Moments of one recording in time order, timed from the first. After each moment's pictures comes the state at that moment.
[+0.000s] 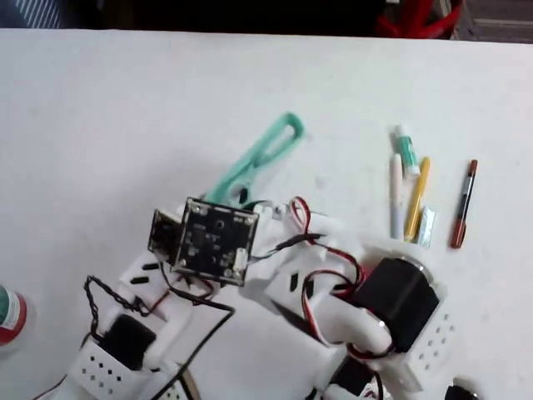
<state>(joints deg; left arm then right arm) 27.6 -77.1 80.2 19.1 2.8 -61.7 -38.3 0.4 97.0 35.3</state>
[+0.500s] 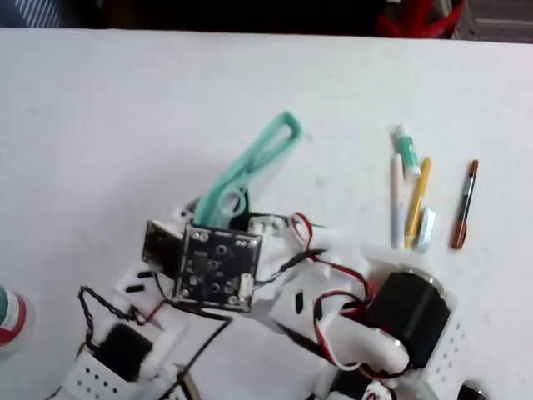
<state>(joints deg) 27.2 -77.2 80.2 19.1 2.8 -68.3 -38.9 0.1 97.0 34.4</state>
